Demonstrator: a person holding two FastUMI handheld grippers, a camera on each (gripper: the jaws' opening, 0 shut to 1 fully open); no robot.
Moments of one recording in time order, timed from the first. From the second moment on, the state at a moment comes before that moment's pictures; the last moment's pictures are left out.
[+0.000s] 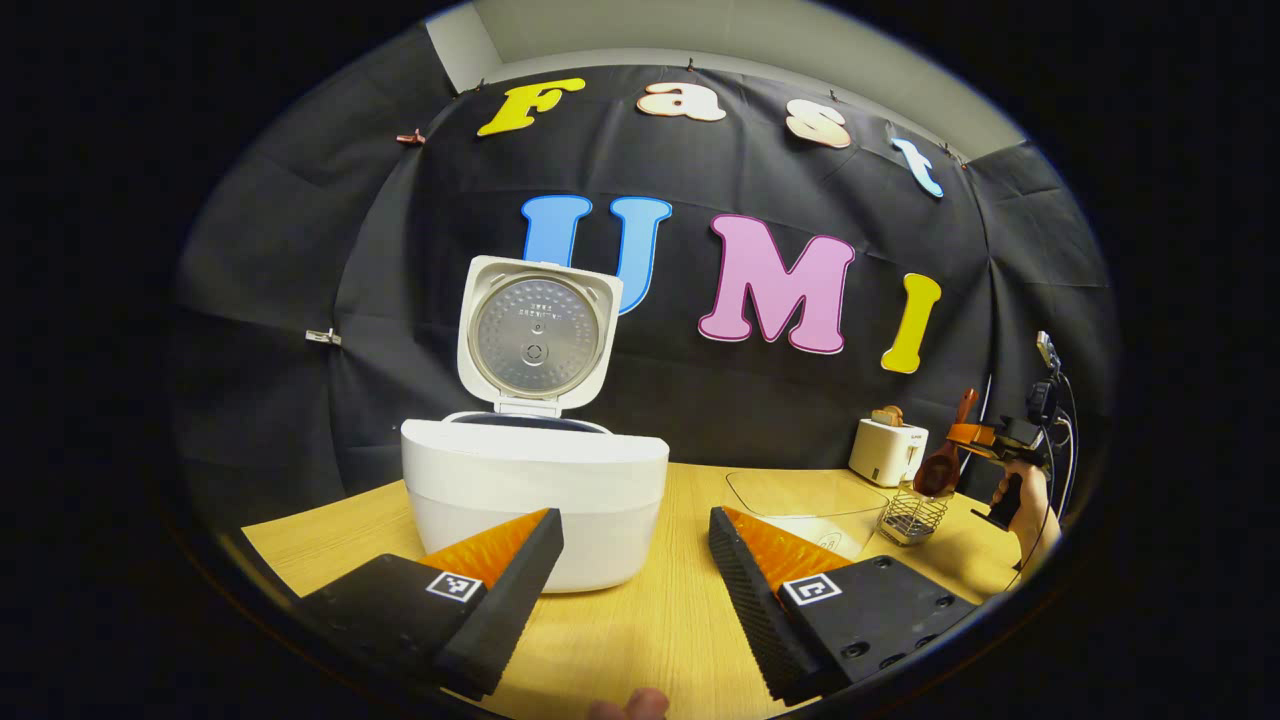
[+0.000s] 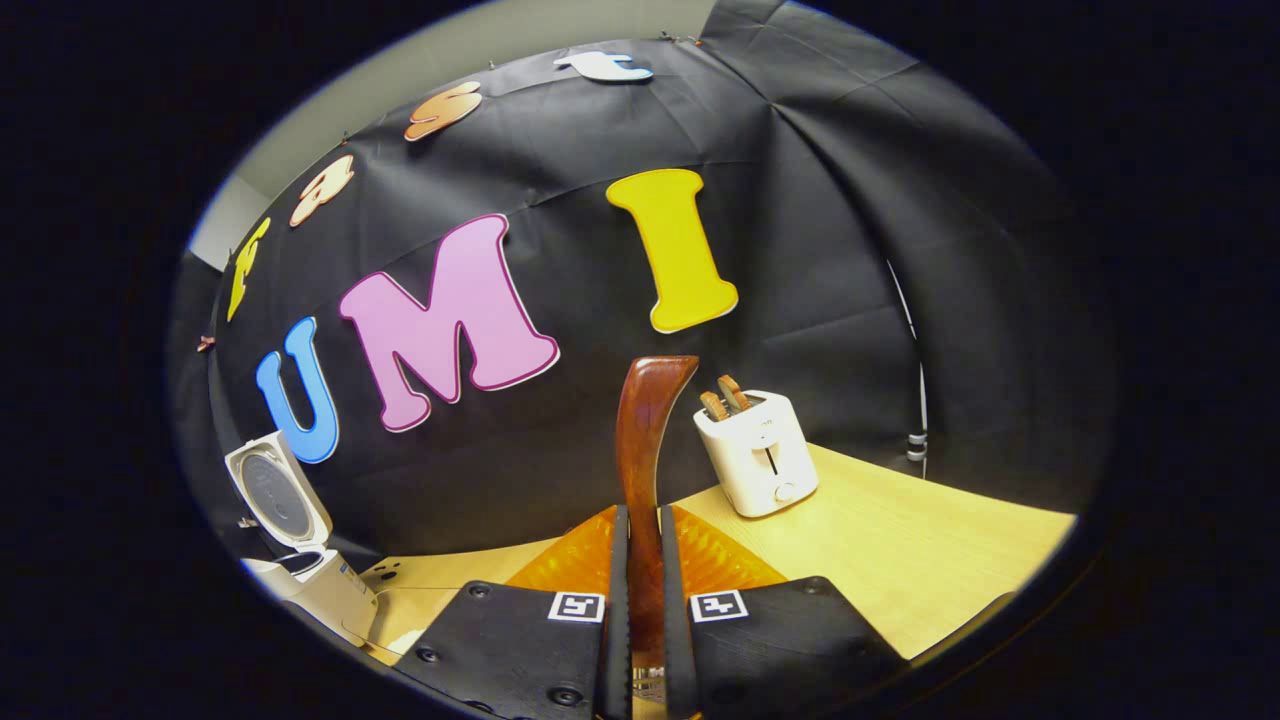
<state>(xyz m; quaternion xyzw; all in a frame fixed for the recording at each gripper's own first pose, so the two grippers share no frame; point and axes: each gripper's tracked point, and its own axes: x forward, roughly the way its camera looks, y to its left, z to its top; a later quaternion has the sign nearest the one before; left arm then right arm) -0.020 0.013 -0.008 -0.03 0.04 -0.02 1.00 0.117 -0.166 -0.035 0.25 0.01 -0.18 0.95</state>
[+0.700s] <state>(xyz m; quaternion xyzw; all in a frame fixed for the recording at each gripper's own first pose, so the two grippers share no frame) -0.020 0.022 0.003 -0.03 0.03 -0.01 1.00 0.109 -0.148 -0.081 0.26 0.05 -0.20 0.94</state>
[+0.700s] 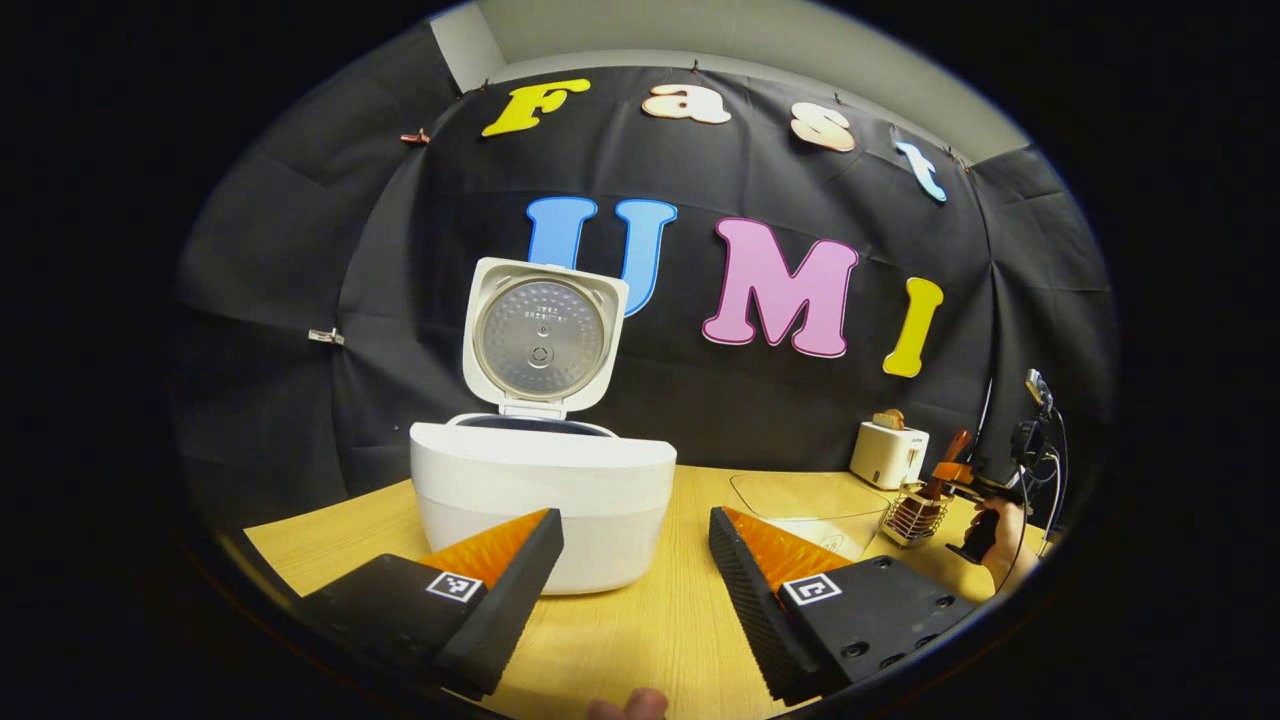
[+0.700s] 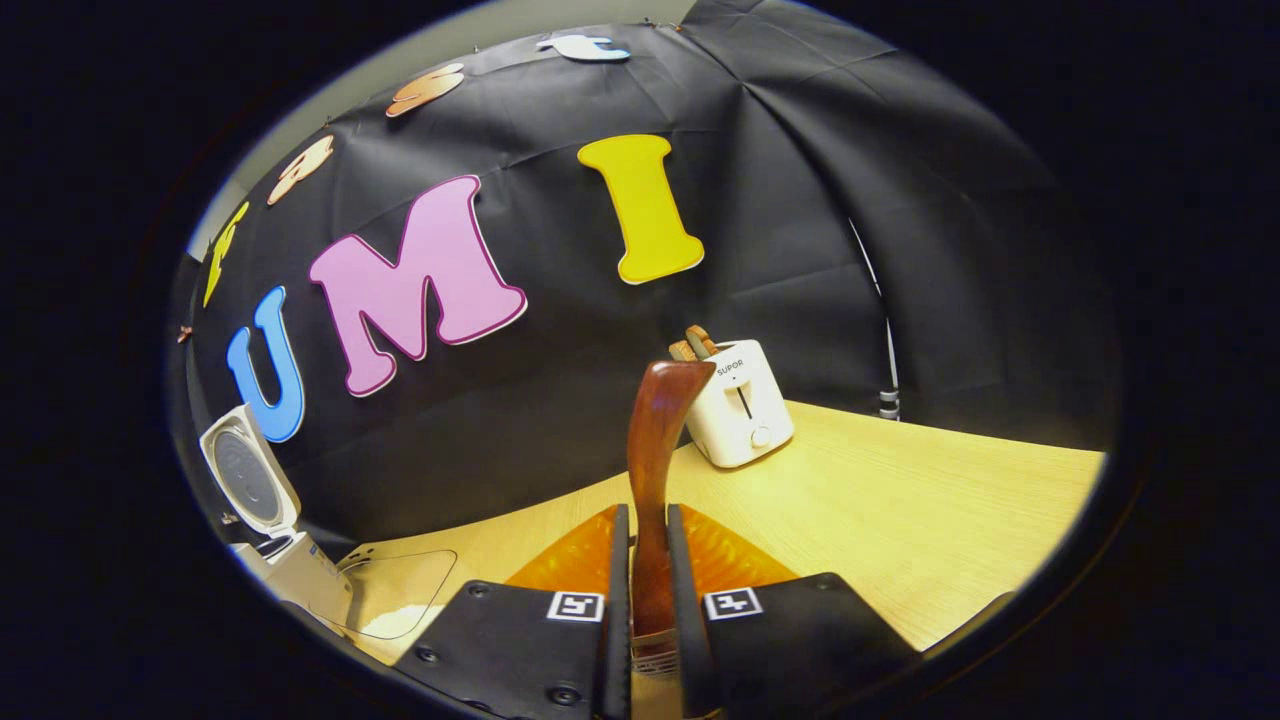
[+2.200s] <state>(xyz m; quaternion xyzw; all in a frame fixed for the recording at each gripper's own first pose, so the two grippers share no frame) 0.311 0.165 0.261 0.05 -0.02 0.09 0.99 -0.006 -0.146 -0.037 0.13 0.02 -0.16 0.98</state>
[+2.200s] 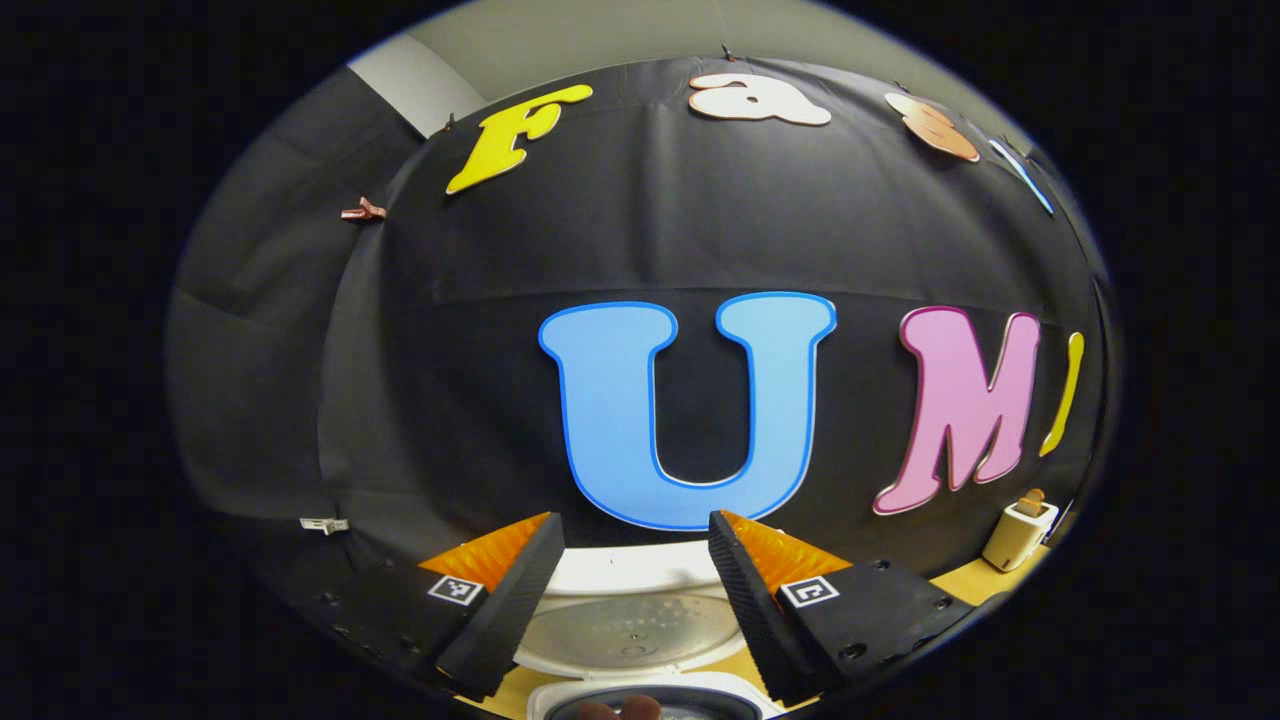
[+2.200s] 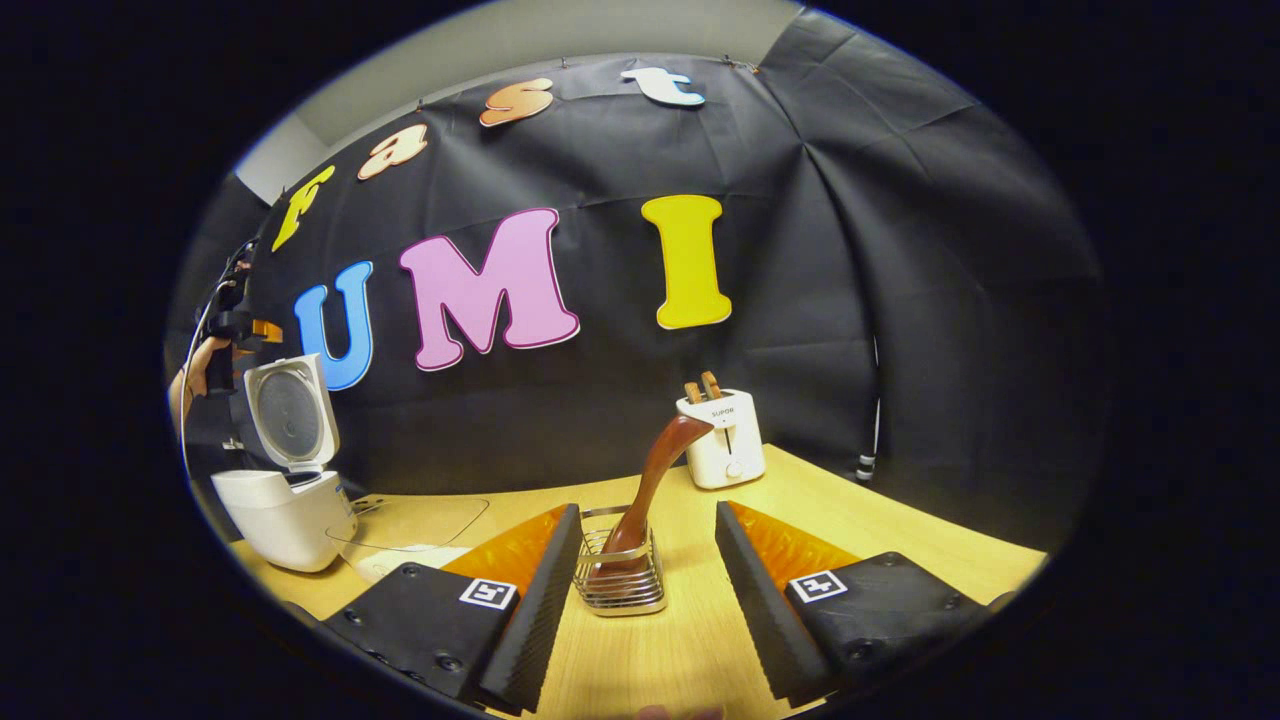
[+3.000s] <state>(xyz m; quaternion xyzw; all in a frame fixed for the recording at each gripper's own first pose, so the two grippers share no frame) 0.293 0.169 0.208 0.02 0.07 0.10 0.99 -0.010 -0.131 -0.031 0.15 0.01 -0.14 0.98</state>
